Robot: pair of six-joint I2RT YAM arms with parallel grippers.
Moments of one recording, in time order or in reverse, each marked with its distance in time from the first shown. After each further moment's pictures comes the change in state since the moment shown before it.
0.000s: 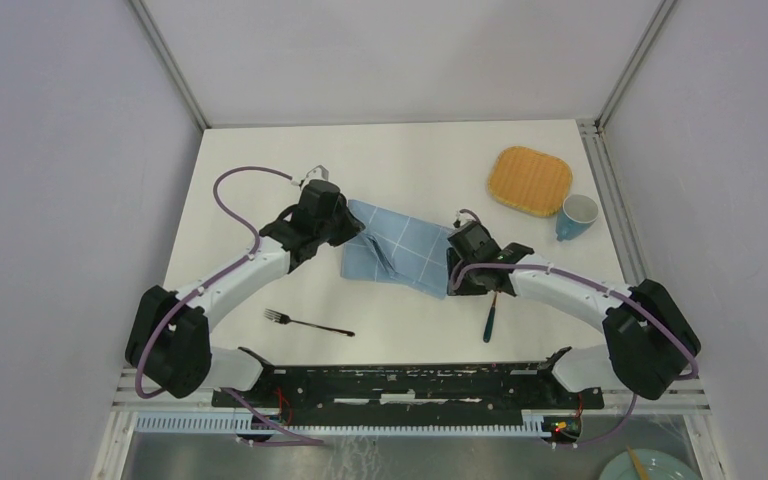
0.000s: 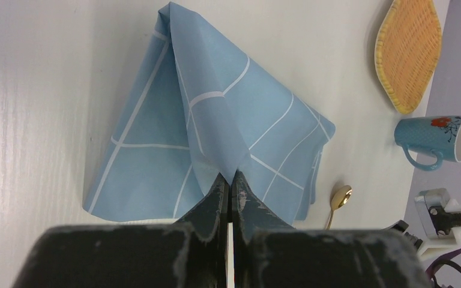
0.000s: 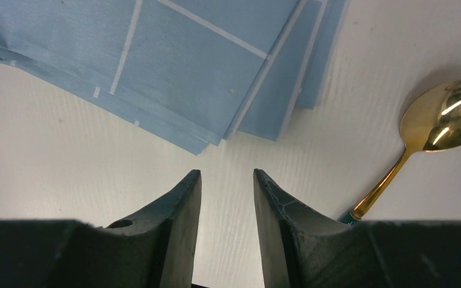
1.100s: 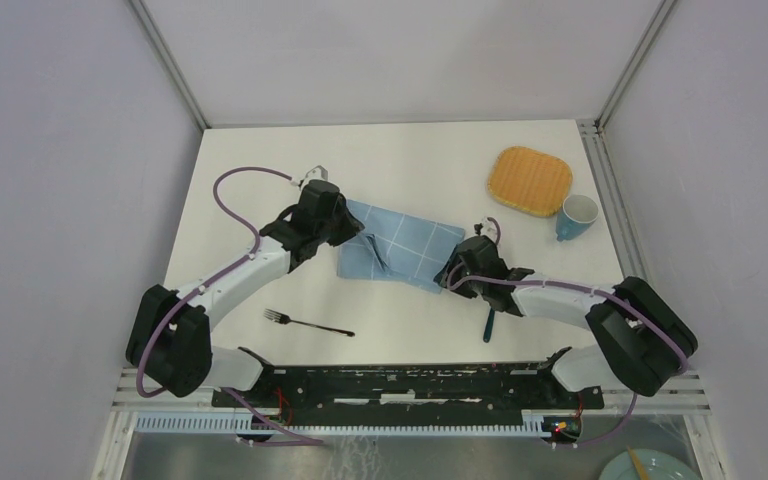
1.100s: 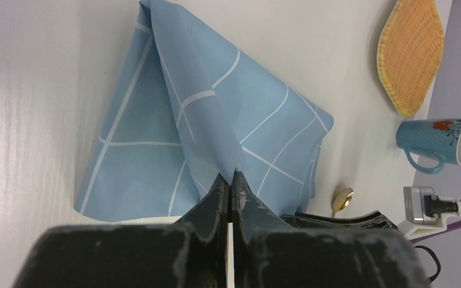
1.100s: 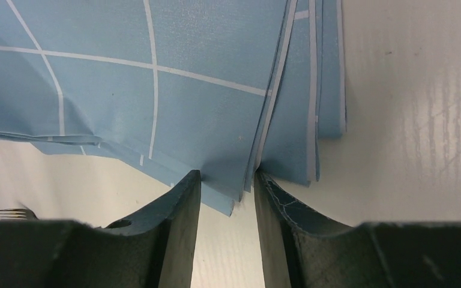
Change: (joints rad) left arm 0.000 0.006 -0.003 0.005 0.001 0.000; right arm -0.019 -0.011 -0.282 0.538 0.022 0.378
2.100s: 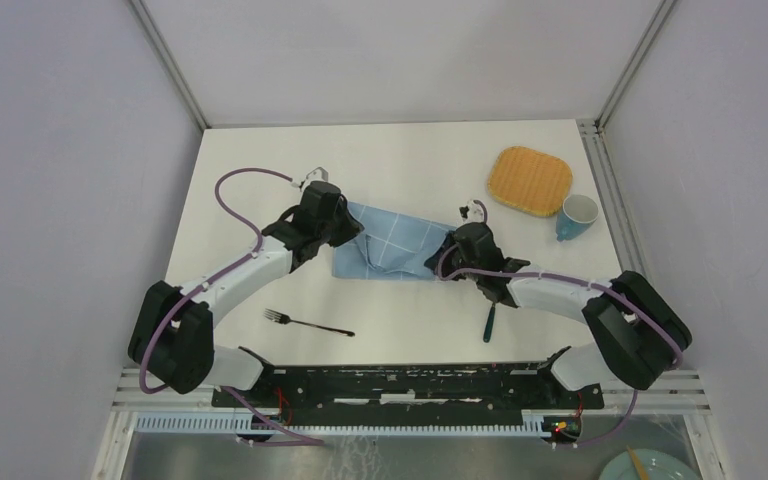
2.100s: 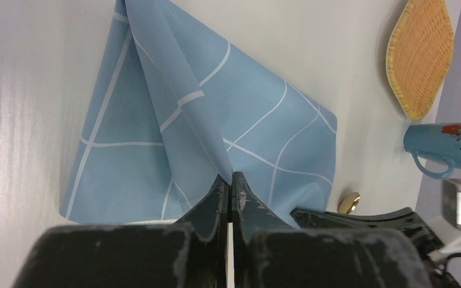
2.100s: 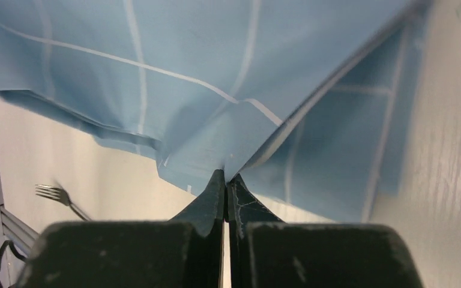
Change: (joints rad) left arm 0.001 0.018 -0.011 0.018 -0.010 0.000; right arm -0.006 0.072 0.049 0.175 -0.084 -0.109
